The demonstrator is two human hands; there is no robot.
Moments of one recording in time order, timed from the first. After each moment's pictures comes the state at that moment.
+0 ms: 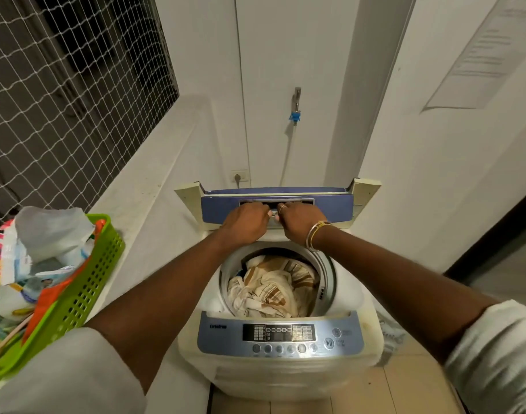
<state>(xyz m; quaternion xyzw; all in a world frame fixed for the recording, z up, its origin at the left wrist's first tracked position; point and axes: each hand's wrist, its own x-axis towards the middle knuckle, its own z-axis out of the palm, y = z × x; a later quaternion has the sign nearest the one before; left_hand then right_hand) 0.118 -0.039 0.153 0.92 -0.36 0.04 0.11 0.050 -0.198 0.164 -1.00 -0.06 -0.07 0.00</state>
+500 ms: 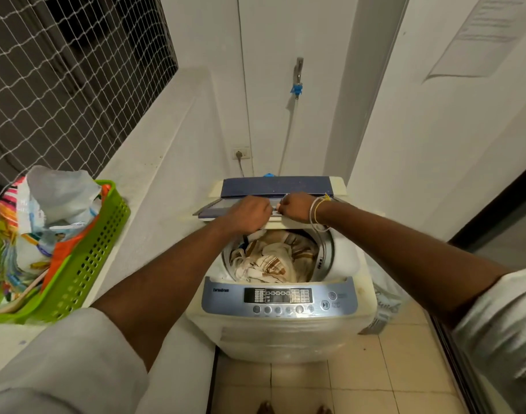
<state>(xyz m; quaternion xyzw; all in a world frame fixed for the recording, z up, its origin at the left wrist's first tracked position) 0.070 -0.024 0.141 0.92 -0.36 -0.07 0.12 0.022 -0.188 0.161 -0.97 0.00 0.15 0.17</state>
